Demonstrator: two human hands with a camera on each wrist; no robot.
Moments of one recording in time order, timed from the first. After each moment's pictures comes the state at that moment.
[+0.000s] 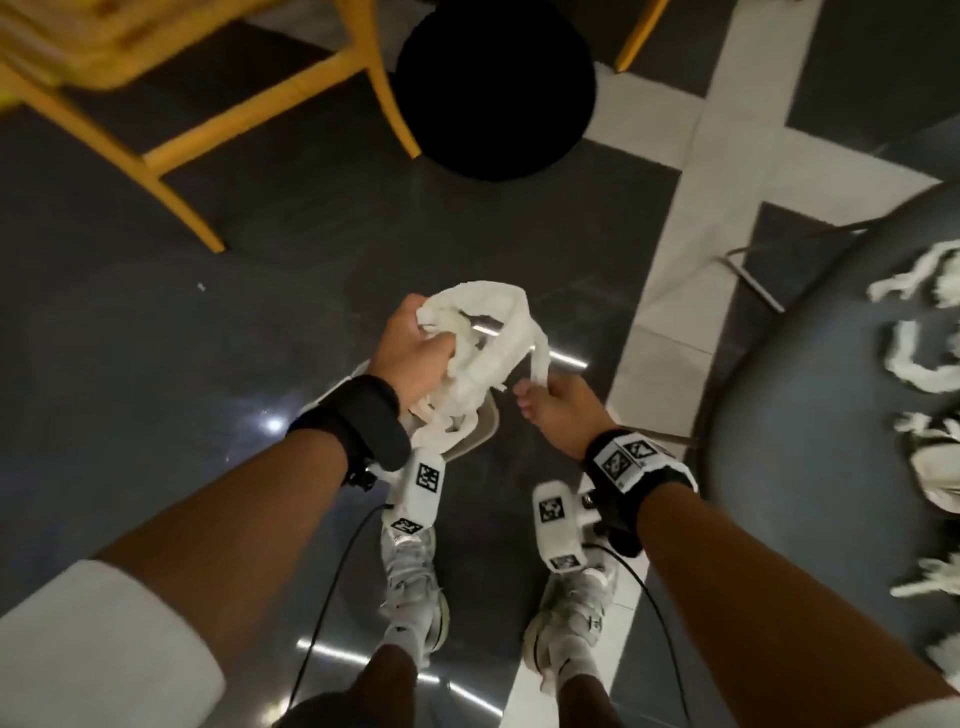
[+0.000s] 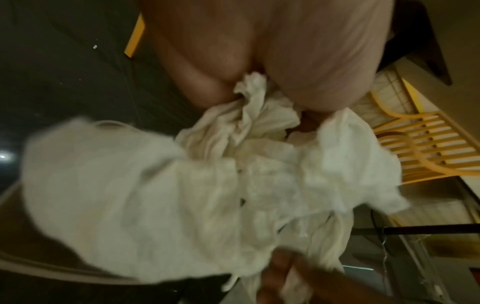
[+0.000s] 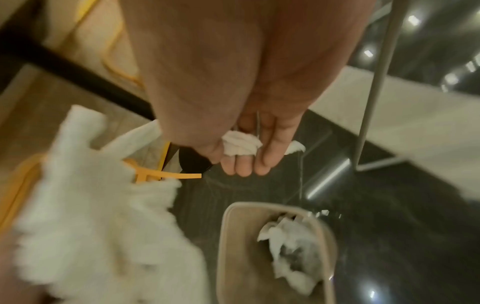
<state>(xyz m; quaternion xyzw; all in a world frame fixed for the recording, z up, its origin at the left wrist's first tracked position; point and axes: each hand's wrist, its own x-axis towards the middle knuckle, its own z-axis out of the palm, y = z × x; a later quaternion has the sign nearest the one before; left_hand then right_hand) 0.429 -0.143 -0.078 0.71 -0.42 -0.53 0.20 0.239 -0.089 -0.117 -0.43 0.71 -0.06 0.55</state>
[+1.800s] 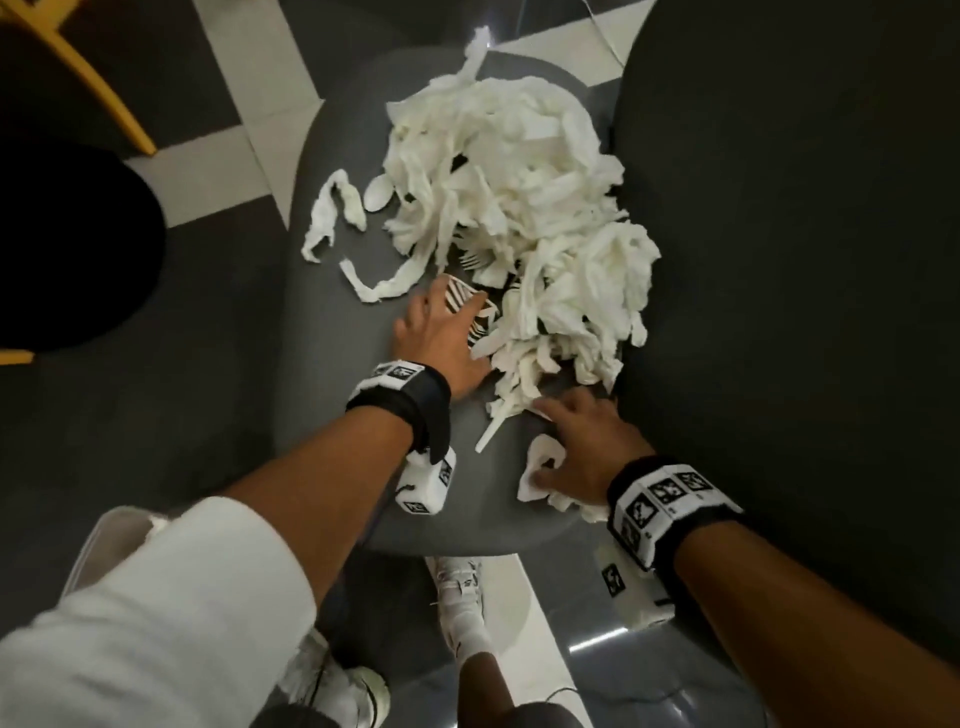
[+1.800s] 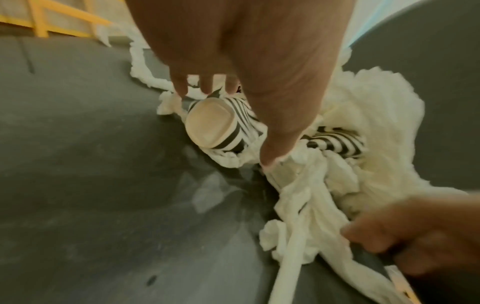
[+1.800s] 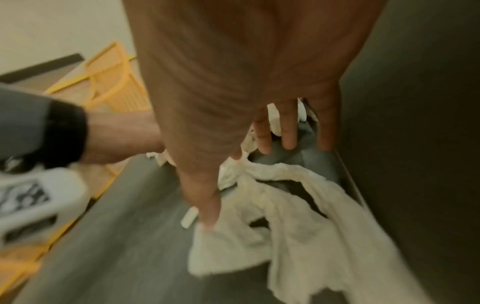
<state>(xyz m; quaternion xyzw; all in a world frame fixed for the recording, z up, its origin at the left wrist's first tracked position) -0.083 -0.020 -0.053 0.33 -0.90 -0.25 -0.16 -0.156 0.178 -0.009 -0.36 0.82 0.09 0.43</state>
